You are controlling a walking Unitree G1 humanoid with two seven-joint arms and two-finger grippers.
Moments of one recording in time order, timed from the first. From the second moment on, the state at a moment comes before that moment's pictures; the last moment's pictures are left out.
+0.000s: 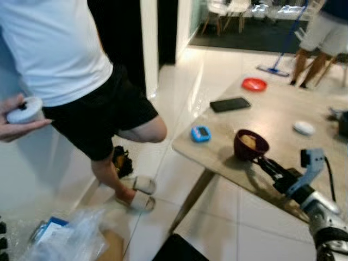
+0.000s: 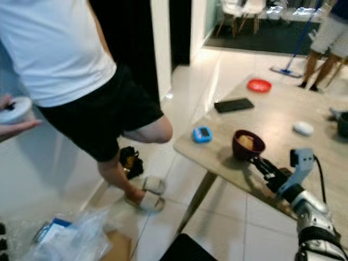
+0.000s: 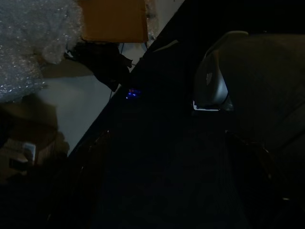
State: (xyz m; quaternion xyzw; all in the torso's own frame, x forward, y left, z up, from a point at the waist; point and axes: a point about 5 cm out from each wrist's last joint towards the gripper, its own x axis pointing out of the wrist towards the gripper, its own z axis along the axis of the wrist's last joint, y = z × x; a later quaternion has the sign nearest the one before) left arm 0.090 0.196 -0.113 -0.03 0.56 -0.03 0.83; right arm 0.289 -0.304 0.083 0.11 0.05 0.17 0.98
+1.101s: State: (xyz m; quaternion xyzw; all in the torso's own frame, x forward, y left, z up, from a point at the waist) left arm 0.090 0.199 -0.113 -0.03 0.56 -0.02 0.83; right arm 0.272 -0.356 0.068 0.00 0.15 -0.11 0.98
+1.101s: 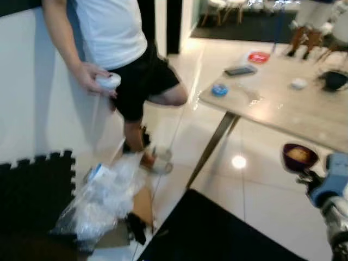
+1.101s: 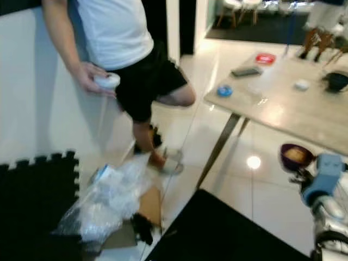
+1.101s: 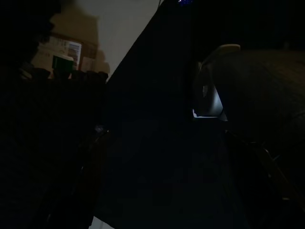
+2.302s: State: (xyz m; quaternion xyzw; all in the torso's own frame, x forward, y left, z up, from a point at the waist) left arm 0.095 0.199 -0.112 0.00 0.56 -0.04 0.83; right arm 0.203 -0.273 -0.050 0.07 0.35 -0.15 0.92
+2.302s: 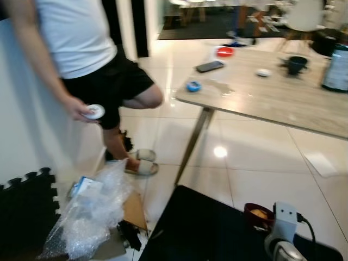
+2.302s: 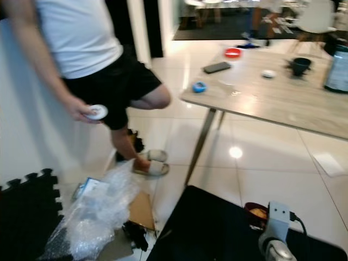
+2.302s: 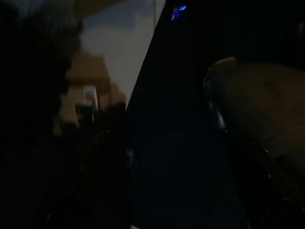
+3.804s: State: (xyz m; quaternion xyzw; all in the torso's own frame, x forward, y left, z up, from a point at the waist) left arm 0.104 0.183 -0.111 -0.01 0.54 -0.07 0.84; right arm 0.325 -0.206 0.105 0.03 -0.04 0.30 0.95
